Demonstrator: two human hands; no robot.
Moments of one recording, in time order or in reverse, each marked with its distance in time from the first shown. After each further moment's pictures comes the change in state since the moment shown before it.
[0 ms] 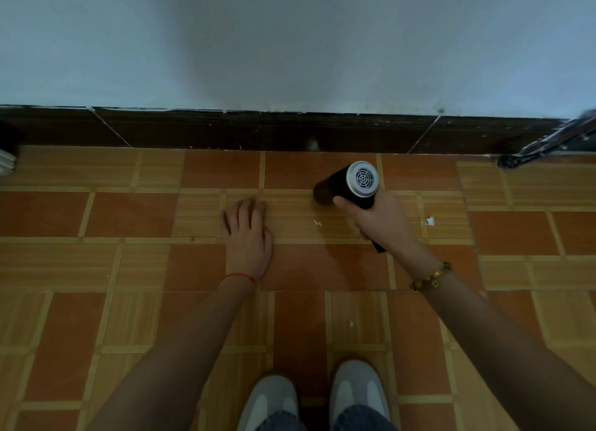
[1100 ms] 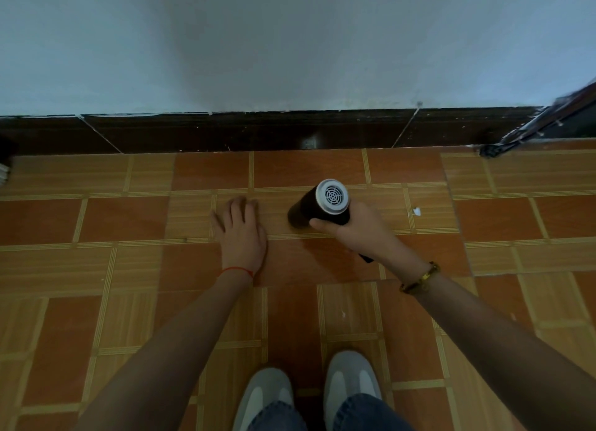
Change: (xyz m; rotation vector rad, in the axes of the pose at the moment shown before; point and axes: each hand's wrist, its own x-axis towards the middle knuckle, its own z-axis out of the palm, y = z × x) left_hand 0.003 0.015 -0.007 0.089 -0.074 -0.068; right_hand -0.023 0.010 0.007 -0.163 -0.178 -0.063
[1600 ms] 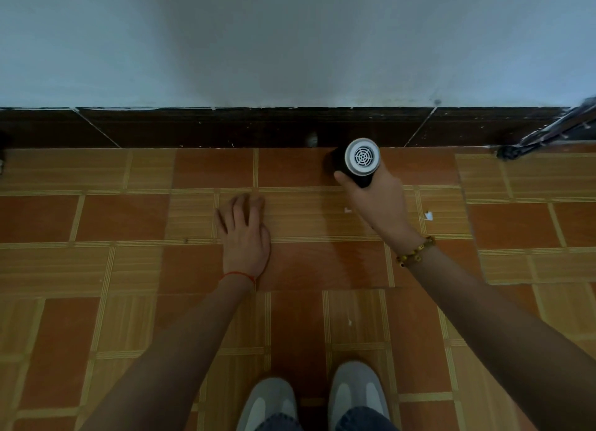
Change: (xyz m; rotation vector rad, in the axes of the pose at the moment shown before) left_hand 0.002 -0.006 0.006 -0.069 0.042 0.052; right_hand 0.052 0.003 -0.012 0.051 0.447 0.013
